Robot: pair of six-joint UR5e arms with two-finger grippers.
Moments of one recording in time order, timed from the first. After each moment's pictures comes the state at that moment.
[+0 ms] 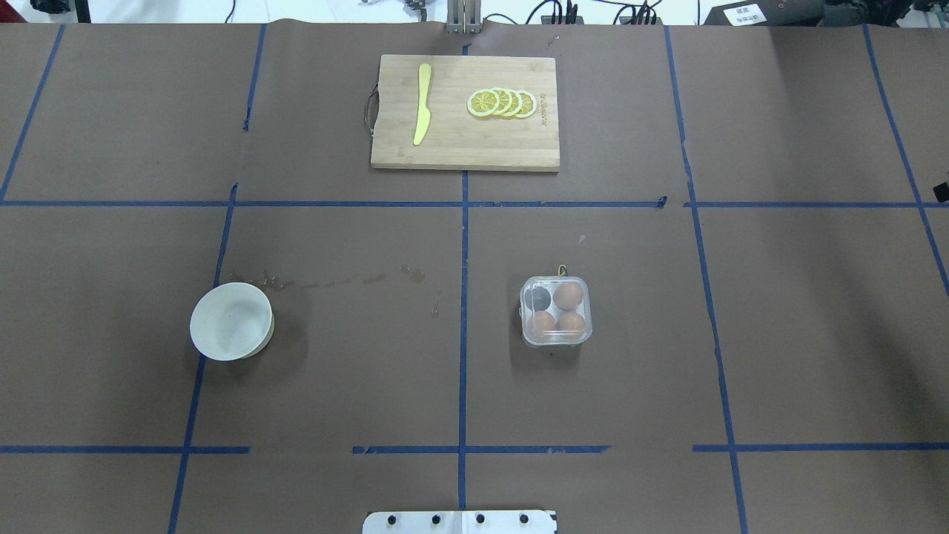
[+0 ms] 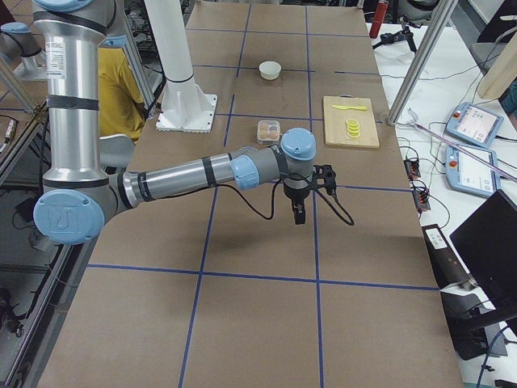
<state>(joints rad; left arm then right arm) -1.56 -1.67 -1.63 -1.71 -2.20 0.26 1.39 -1.58 1.85 -1.54 2.35 0.20</state>
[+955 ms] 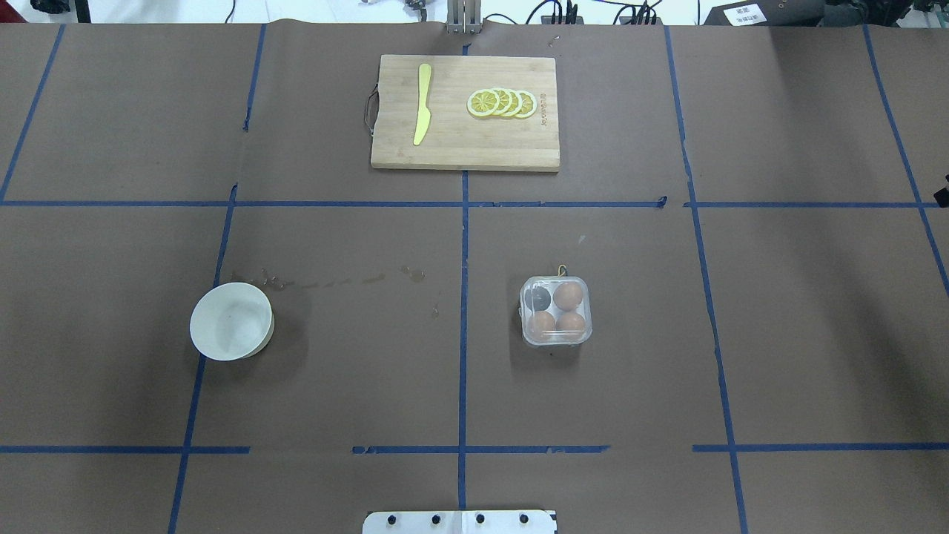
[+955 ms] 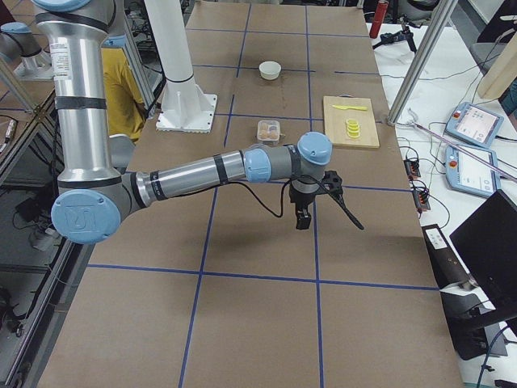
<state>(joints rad) -1.62 -1.65 -1.57 -1.59 -2.28 0.23 1.37 -1.52 1.80 -1.68 2.34 0.07</state>
